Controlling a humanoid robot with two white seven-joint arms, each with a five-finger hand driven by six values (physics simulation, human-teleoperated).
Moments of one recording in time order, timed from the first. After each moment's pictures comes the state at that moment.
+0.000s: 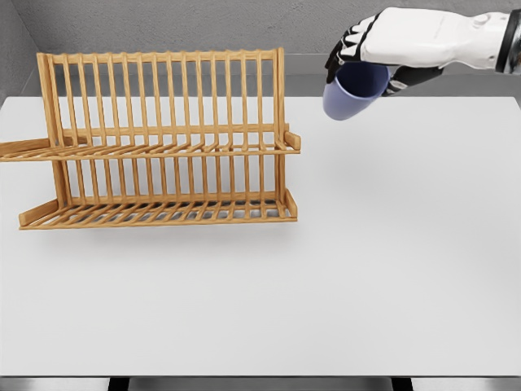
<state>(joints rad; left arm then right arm) 0.06 0.00 -0.21 -0.16 0.19 -0.03 -0.16 -1.11 -0.81 0.78 -1.47 0.18 -0.61 0.61</state>
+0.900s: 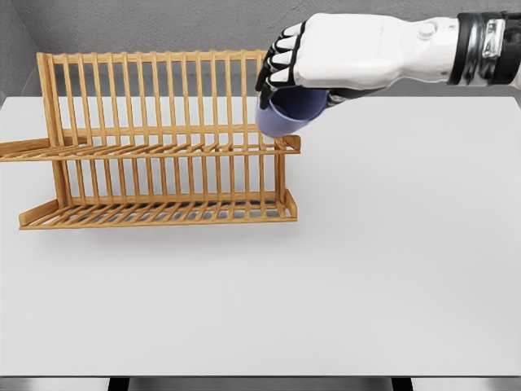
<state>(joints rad) 0.06 0.00 -0.21 -0.16 0.19 -0.03 -0.16 -1.12 -0.73 0.77 -1.70 0.18 -0.58 0.61</state>
